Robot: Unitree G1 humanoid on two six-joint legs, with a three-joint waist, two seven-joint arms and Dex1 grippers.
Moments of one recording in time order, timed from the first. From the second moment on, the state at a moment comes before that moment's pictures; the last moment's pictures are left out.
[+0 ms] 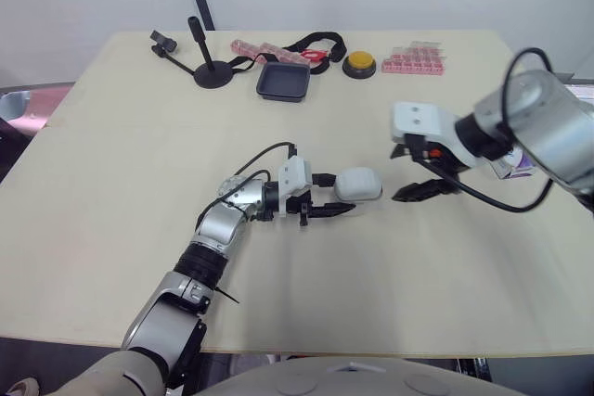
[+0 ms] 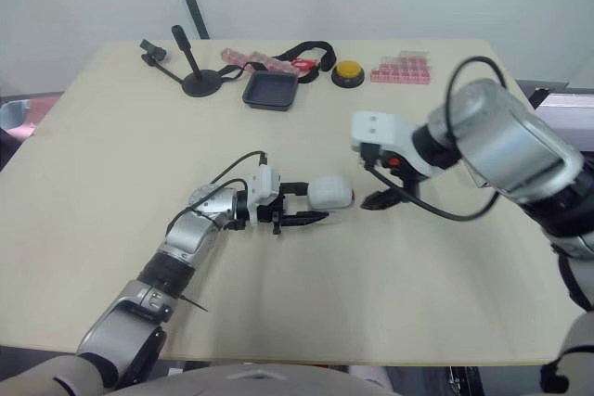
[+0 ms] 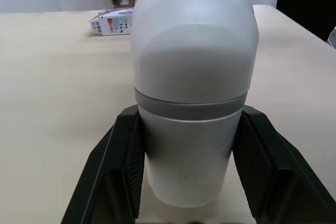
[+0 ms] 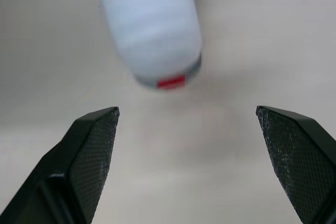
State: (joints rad) left arm -0.47 0.17 -0.30 0.35 -0.22 -0.16 -1.16; right arm -0.90 -1.06 0.50 -0.38 0.31 1.10 1.31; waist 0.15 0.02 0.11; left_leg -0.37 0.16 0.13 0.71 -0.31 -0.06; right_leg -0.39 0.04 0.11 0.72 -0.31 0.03
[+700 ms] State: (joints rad) left arm -0.48 0.19 -0.29 0.35 -0.23 -0.15 -1.18; right arm 0.08 -0.60 -0.15 -0.09 0.37 0.03 1.09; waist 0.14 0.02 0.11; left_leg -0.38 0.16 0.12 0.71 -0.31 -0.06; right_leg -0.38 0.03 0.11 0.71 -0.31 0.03
